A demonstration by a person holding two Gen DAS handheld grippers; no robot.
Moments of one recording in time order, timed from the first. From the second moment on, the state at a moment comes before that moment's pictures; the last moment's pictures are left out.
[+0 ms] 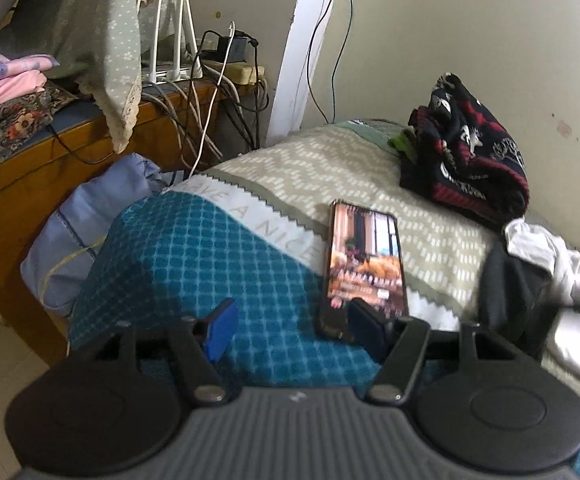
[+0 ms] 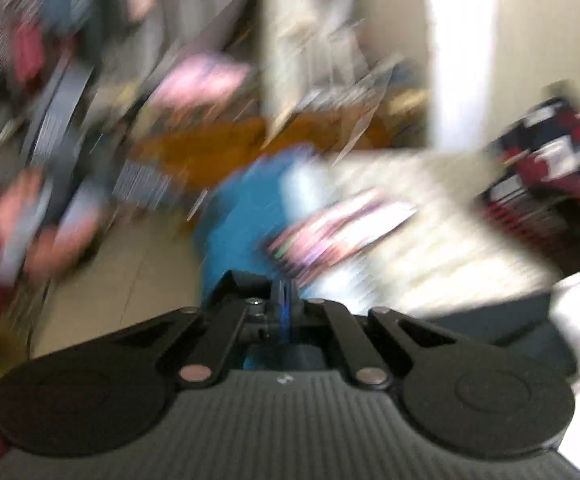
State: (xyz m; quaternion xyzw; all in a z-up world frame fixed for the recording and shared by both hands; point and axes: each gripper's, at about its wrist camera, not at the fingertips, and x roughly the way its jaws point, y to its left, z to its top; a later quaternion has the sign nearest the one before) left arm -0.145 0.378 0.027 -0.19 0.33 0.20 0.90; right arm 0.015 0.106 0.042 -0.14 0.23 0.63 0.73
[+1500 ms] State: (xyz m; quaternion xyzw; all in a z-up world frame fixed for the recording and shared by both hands) left arm 0.187 0.137 0.016 -0.02 0.32 0.02 0.95; right arm 0.020 -0.425 0.039 0.23 0.20 -0.06 0.95
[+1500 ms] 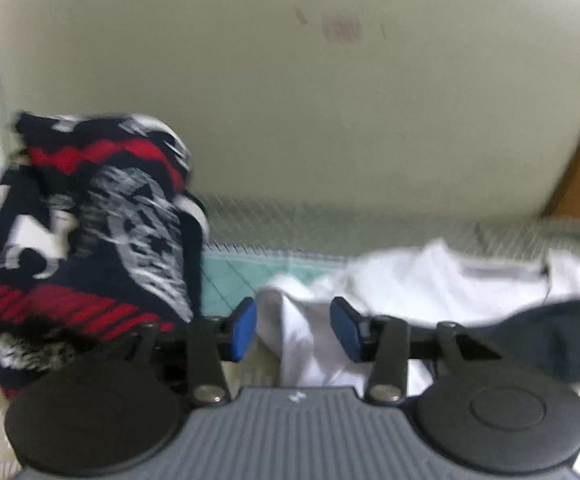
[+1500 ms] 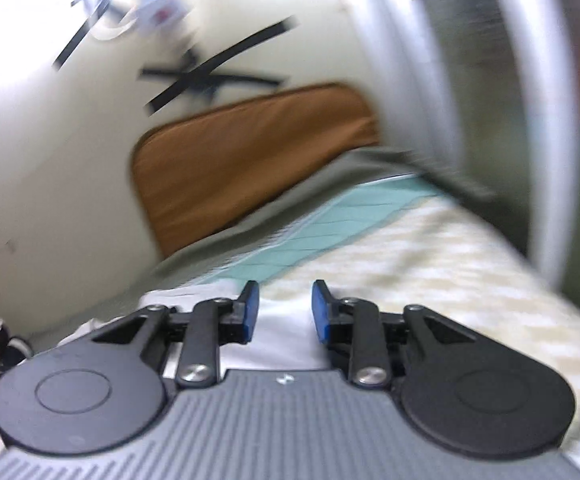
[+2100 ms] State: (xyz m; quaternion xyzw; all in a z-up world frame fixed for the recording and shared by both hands) left arm 0.166 0.086 -0.025 -0.03 0.34 -0.10 0.93; right arm -0.047 -0.421 -0.033 0.16 0.27 -0.16 0.94
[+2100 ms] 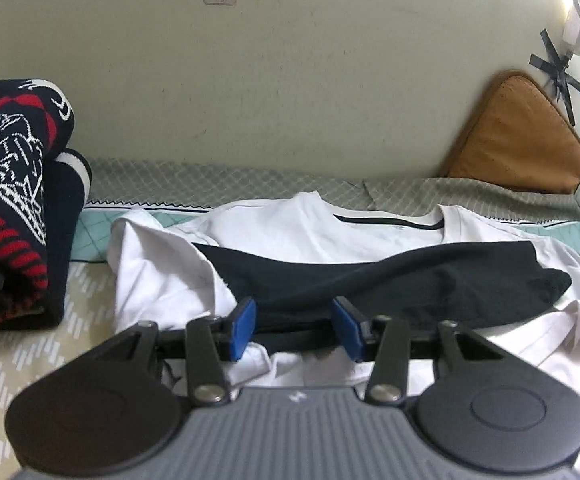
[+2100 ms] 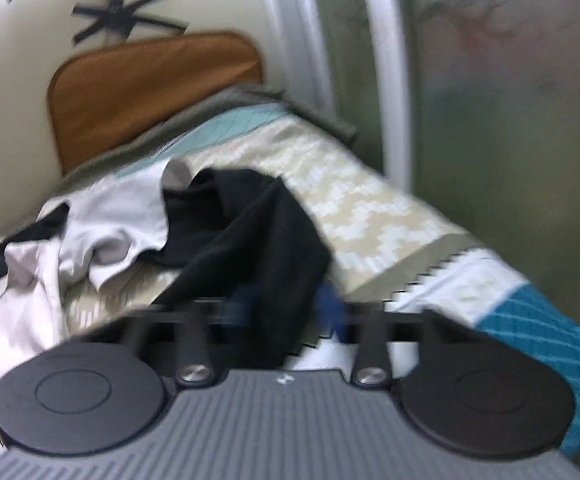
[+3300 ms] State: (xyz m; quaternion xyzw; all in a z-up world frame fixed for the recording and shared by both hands) left arm 0.163 0.115 -0.001 -0.10 0.32 -0.13 0.93; right arm 0.151 -0.311 0.037 0.23 0.29 0.07 0.92
